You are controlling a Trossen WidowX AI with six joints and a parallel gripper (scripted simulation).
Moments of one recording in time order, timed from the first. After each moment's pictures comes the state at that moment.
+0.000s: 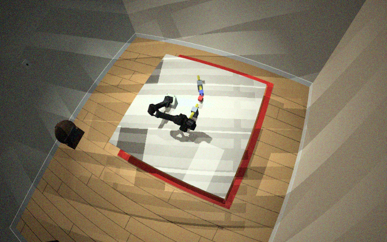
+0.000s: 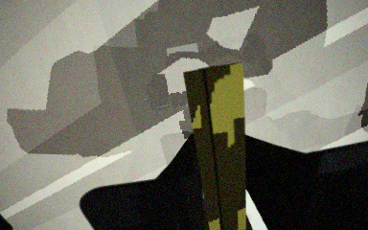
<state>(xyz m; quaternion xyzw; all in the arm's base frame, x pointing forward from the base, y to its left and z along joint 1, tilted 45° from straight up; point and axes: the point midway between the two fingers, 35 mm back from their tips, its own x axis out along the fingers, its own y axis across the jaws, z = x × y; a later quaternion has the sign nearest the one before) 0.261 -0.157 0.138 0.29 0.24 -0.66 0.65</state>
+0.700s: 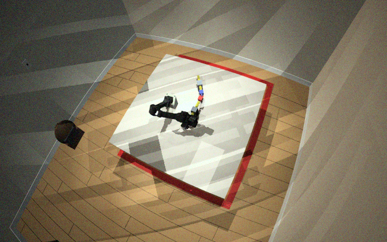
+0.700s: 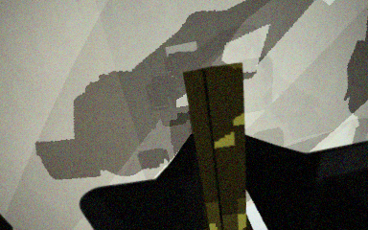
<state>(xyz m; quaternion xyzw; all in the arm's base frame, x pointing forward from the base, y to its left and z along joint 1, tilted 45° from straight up) 0.263 -0.135 0.116 0.29 0.24 -0.66 0.64</state>
